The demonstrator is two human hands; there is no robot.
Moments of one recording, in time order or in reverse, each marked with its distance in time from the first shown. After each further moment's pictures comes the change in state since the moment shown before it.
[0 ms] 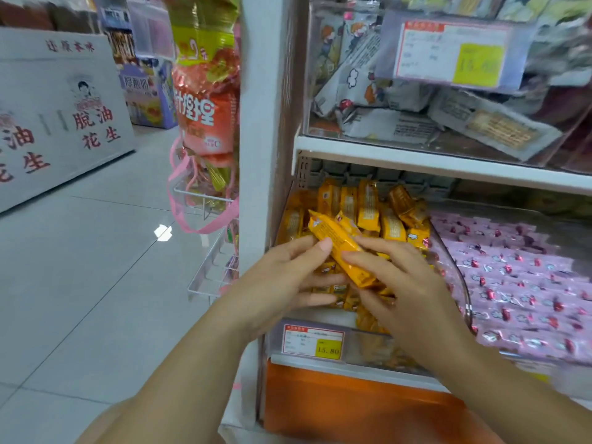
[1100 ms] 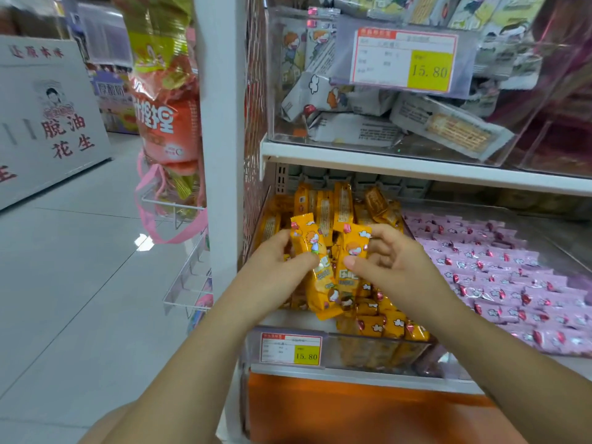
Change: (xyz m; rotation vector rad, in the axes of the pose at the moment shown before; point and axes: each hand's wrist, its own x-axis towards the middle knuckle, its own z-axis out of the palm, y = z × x) left_hand 0.035 -0.009 0.006 0.384 0.207 0.082; right_hand 0.018 0.019 -0.017 0.678 -0.107 0.665
